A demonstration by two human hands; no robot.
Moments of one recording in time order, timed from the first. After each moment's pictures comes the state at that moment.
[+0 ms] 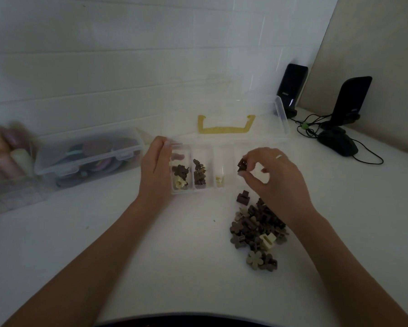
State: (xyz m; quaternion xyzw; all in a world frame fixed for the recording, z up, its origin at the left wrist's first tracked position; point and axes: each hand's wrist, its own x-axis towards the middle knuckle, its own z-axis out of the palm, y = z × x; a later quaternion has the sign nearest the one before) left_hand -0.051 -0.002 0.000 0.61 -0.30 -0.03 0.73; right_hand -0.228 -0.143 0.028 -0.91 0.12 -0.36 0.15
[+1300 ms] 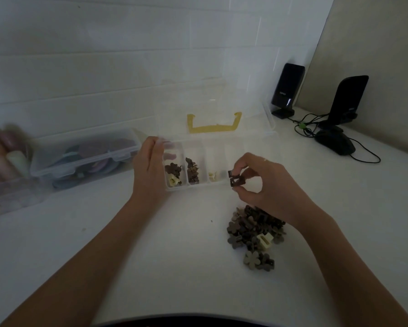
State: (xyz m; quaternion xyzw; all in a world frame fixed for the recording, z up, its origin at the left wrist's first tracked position) left_hand -0.043 -0.002 0.000 0.63 -0.28 0.00 0.72; right_hand -0.234 -0.138 0.039 -0.93 0.08 -0.22 0.28
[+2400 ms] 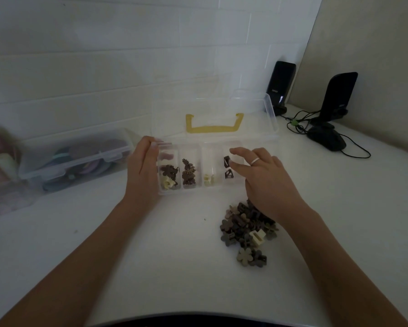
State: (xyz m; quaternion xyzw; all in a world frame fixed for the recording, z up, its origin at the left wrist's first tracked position) left_hand -0.050 0.000 0.001 0.60 -0.33 -0.02 0.73; right_hand -0.228 -0.151 0.021 -0.96 0.15 -0.22 -0.04
